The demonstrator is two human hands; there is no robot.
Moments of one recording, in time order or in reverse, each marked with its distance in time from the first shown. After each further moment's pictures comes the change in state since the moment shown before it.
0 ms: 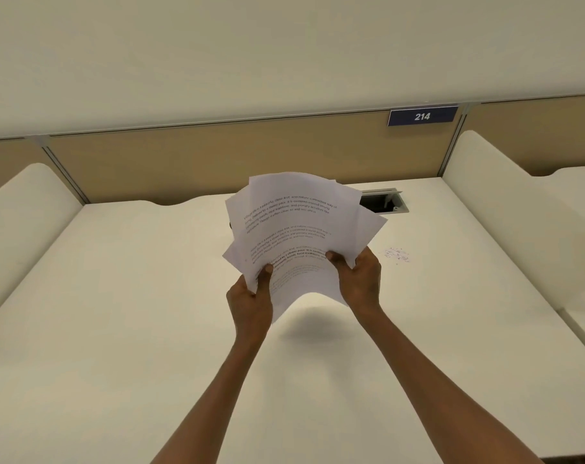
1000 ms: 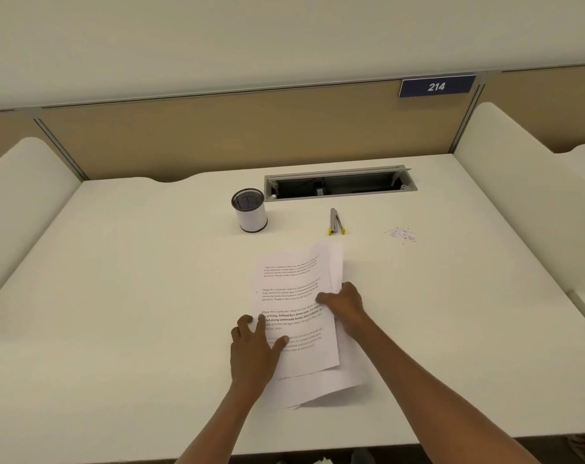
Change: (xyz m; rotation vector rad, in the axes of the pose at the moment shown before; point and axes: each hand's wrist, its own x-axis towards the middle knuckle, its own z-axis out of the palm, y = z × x) left_hand -0.060 -0.124 -0.051 1.117 -0.425 -0.085; right_hand -0.046 0.086 0.020 -0.229 -0.337 0.684
